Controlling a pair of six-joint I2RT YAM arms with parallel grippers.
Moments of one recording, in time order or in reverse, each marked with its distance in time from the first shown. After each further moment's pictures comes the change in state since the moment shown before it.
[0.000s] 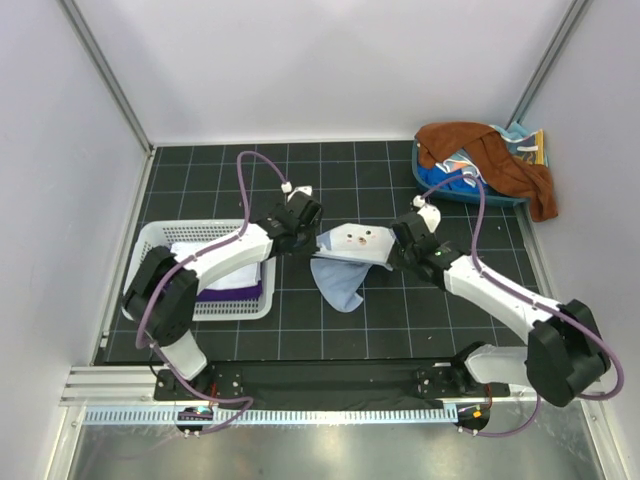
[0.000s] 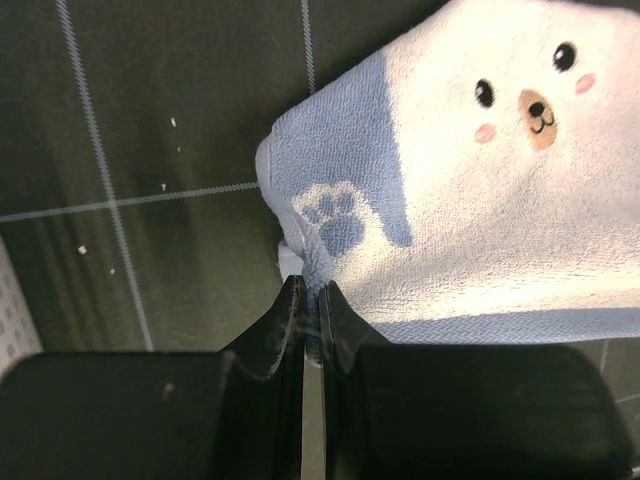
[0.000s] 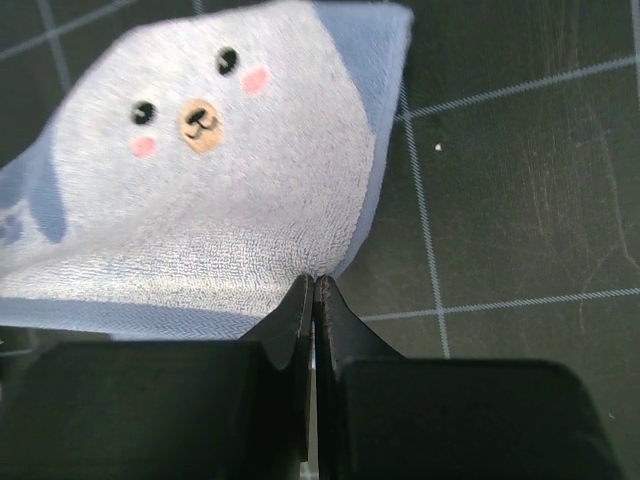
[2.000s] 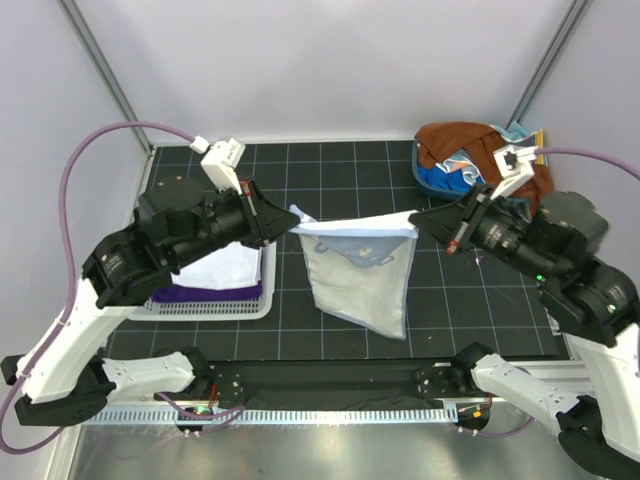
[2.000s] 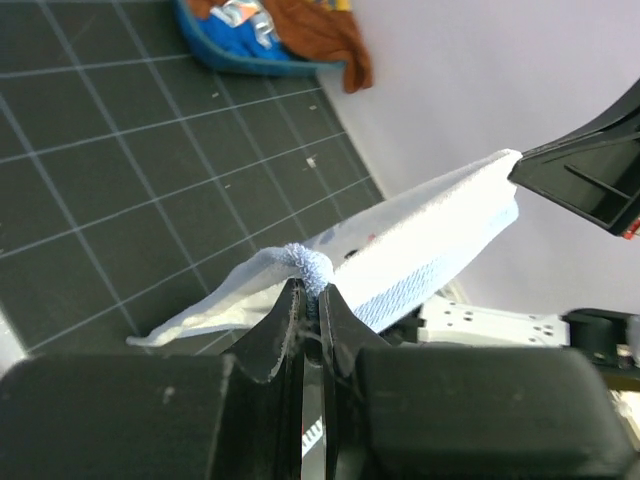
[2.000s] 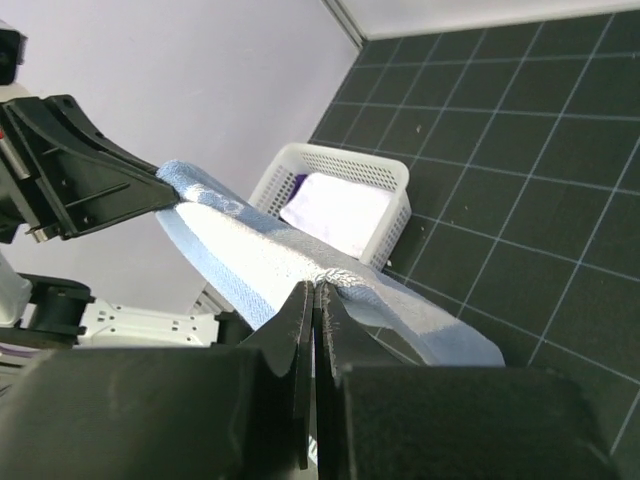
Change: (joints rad) left arm -0.206 -0.634 0.493 -0.405 0.115 -0.022; right arm -0.001 -0.415 0.809 -0.468 -0.509 -0.160
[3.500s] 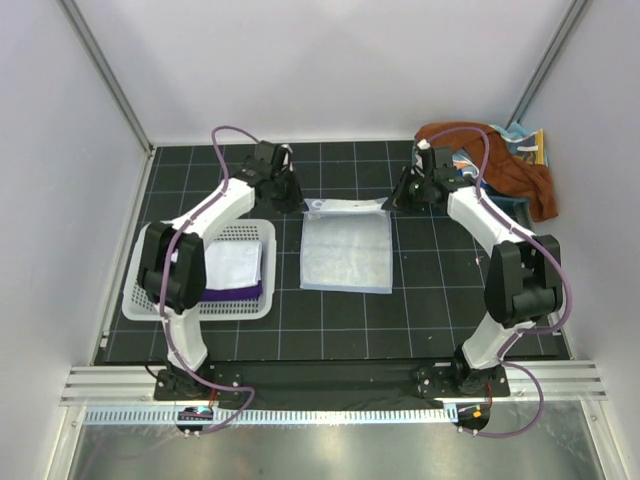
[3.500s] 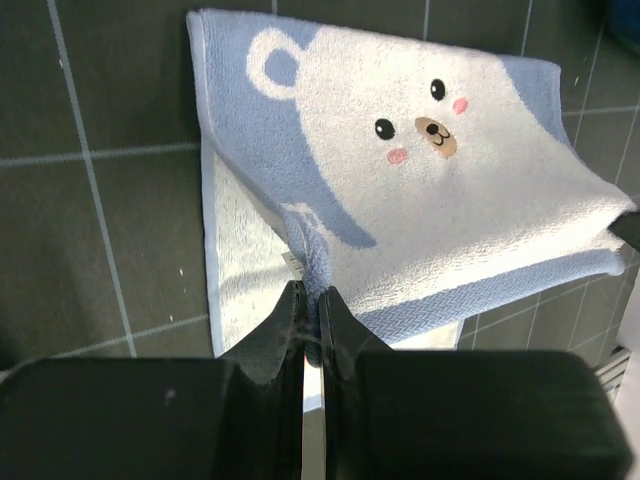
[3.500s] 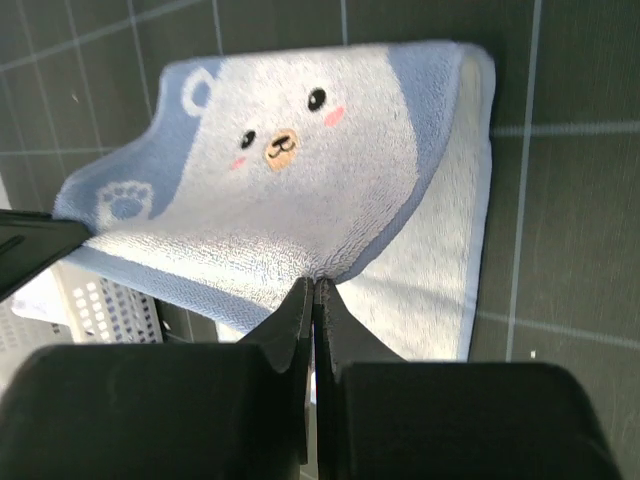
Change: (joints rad) left arm 0.498 0.838 -0.107 0.289 0.262 0.049; right arm -0.368 0.853 -0.257 0.423 -0.123 -0.068
